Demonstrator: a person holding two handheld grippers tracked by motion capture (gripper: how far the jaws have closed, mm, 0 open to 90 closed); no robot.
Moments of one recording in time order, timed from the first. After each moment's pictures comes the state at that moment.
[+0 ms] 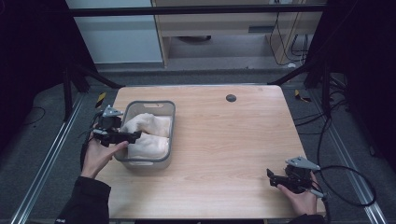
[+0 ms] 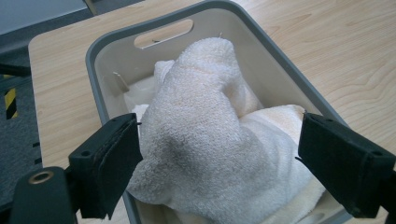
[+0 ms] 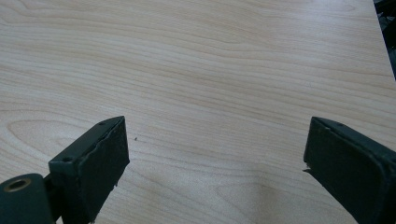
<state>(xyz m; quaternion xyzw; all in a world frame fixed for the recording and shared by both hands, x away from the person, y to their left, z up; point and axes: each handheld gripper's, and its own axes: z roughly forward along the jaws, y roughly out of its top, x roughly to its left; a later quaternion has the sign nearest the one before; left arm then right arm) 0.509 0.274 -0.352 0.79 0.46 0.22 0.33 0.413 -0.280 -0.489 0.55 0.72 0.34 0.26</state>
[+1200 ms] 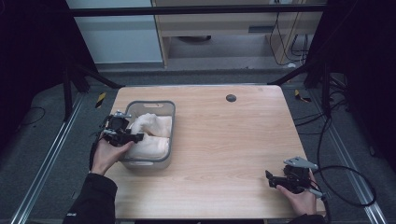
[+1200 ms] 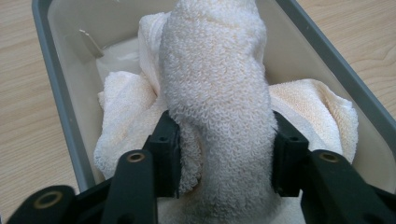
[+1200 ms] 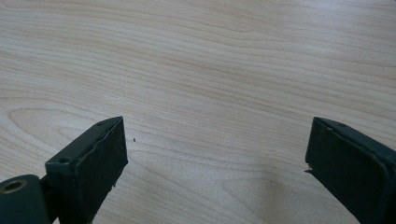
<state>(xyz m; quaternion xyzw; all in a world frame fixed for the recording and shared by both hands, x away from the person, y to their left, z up) 0.529 0.268 -0.387 0.81 0.49 0.16 0.29 0.415 -0.278 -0.492 0.55 0.73 0.32 0.25</state>
